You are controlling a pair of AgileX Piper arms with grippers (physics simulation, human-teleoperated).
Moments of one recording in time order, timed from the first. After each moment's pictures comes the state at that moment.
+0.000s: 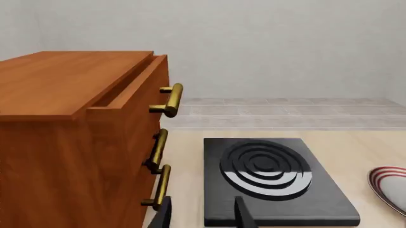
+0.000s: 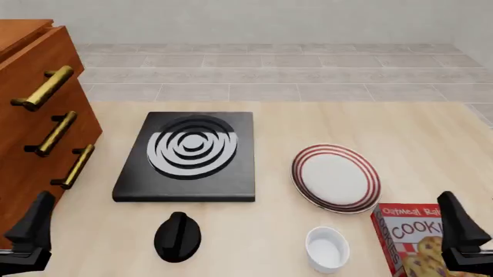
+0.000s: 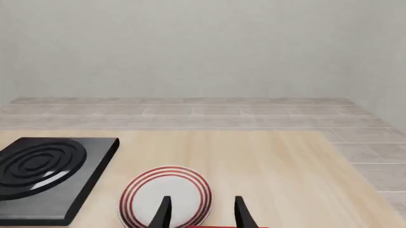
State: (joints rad) left arm 0.00 0.00 0.00 0.00 0.00; right arm 0.00 0.00 0.00 0.00 0.00
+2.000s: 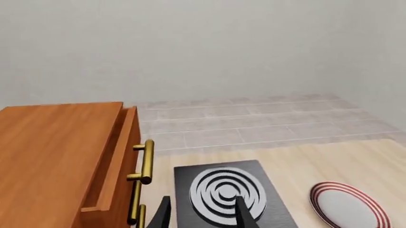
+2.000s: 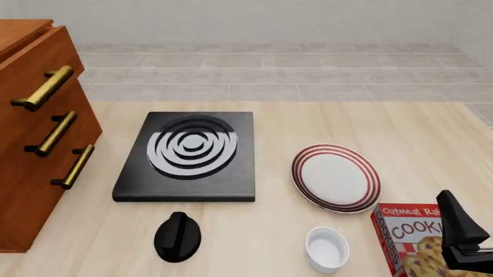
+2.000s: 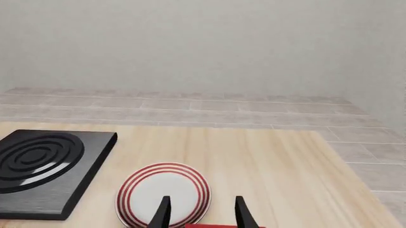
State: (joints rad) left arm -0.16 0.27 -0.62 0.38 -0.02; right arm 0.00 0.02 -0.03 0.03 -0.03
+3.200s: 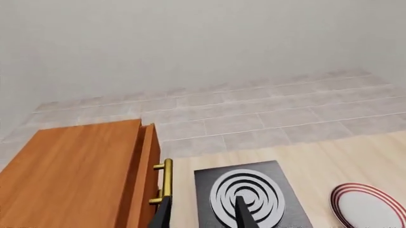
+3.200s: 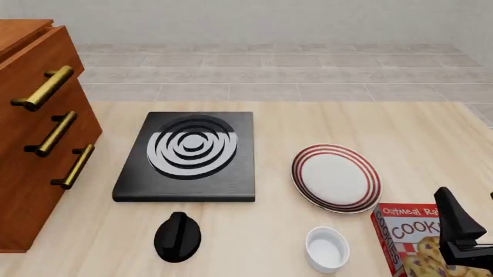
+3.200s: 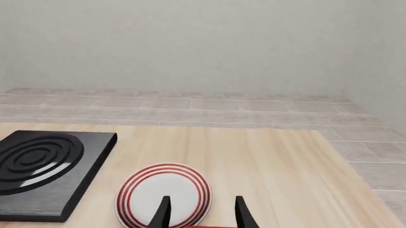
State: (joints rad) left arm -0.10 0.54 -1.02 0.61 0.07; right arm 0.00 0.08 -0.02 -0.03 -0.03
